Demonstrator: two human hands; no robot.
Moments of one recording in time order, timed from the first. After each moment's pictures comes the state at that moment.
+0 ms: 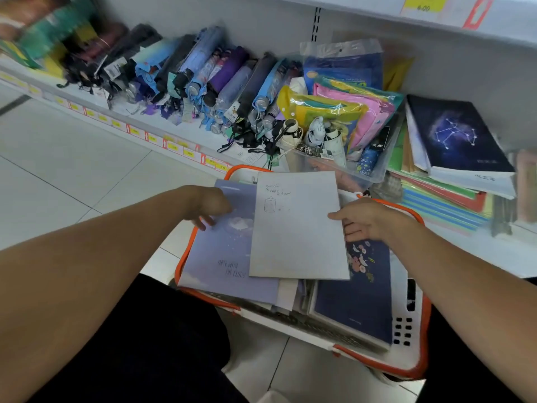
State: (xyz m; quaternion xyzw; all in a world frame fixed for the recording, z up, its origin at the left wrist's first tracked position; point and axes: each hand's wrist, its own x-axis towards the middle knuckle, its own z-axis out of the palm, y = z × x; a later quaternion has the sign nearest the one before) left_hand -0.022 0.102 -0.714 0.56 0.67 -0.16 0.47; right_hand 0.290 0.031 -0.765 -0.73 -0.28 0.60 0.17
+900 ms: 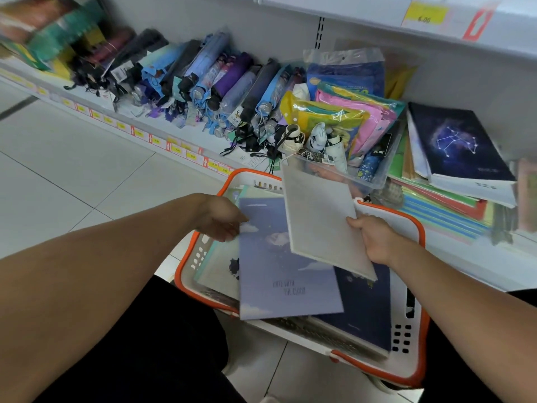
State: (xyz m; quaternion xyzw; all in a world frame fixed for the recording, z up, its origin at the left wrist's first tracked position) left_hand -0.007 0.092 -0.723 0.47 0.66 -0.12 0.58; right_hand 0.303 0.008 -0.789 -0.67 -0.13 0.63 0.37
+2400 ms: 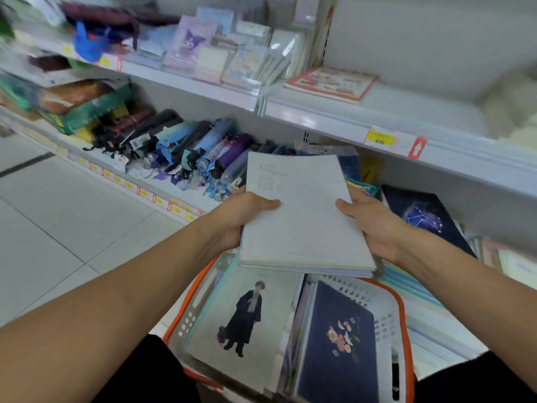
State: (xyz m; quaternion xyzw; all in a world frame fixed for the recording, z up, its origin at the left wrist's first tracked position) left_hand 0.045 0.091 -0.587 0.44 0.41 0.33 0.72; right_hand 0.273 0.051 -0.587 -0.57 -0.37 0.56 0.47
